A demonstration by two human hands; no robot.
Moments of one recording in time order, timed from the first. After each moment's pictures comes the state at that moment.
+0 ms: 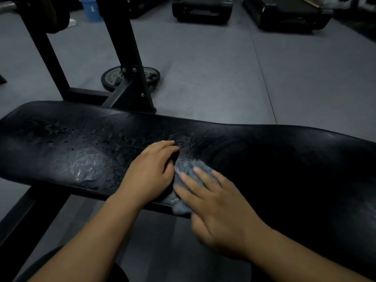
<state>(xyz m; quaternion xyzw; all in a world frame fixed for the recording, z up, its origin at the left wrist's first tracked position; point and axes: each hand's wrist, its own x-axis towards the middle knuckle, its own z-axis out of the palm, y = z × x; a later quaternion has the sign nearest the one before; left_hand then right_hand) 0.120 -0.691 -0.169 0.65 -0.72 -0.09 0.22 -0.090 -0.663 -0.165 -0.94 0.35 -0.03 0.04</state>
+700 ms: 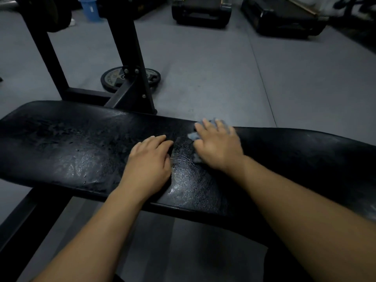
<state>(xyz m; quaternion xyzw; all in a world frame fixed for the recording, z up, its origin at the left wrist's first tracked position) 0.141 -0.702 -0.170 0.71 -0.69 -0.05 0.15 -0.037 -0.796 -0.161 -0.83 0.55 -0.03 0.04</state>
